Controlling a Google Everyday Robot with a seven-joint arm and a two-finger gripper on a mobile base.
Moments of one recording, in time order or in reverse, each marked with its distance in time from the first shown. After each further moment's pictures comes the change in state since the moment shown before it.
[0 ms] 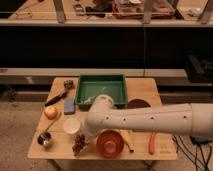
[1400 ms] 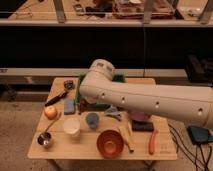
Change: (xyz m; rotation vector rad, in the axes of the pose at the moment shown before) arm 0.073 -0.118 -0.121 0.244 0.350 0.081
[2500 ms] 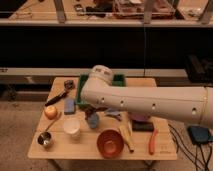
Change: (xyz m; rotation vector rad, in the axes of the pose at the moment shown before) arm 0.017 0.037 0.026 -0.101 0.085 -0.071
